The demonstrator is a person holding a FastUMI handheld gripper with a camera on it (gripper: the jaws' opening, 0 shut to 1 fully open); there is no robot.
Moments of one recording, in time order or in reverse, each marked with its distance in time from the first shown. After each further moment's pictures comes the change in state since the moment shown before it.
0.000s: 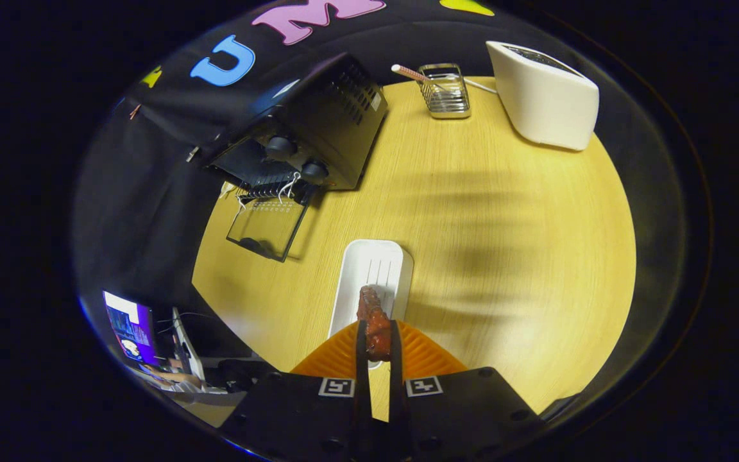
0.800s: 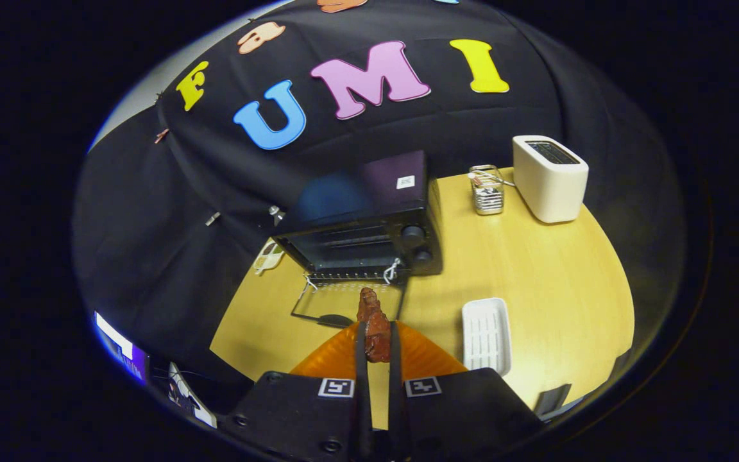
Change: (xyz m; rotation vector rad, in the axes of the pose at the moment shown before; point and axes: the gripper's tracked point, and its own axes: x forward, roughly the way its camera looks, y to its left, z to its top) arm -0.034 0.208 0.042 0.020 -0.468 -0.007
